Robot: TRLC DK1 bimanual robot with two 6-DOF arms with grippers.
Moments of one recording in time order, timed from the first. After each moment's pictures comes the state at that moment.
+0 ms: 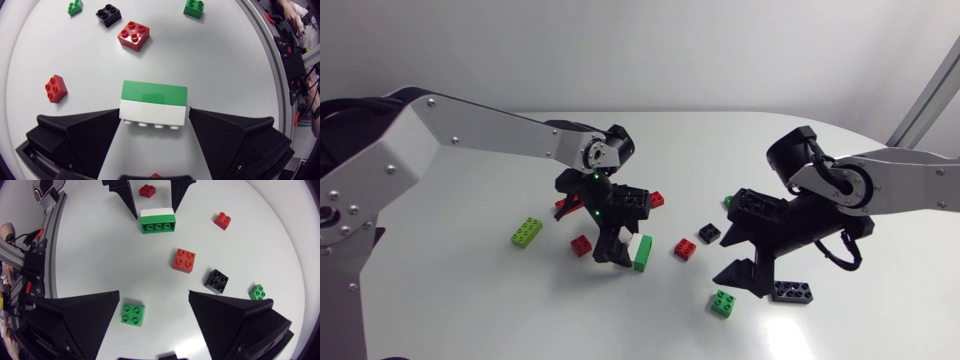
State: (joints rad) left arm -0.57 2.12 1.49 -0.79 0.37 1.18; right arm 0.28 1.45 0.83 -0.58 -0.42 -0.83
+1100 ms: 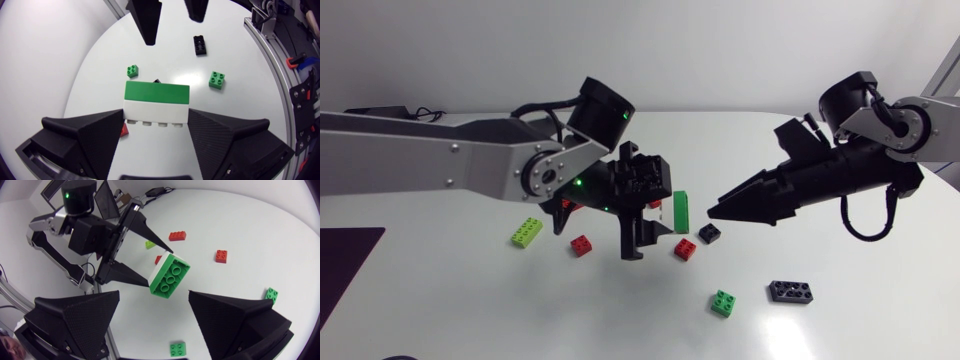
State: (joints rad) left arm -0.72 1.67 1.13 -0.22 0.26 0.85; right arm 0.10 1.41 1.02 -0.70 -0.94 -0.45
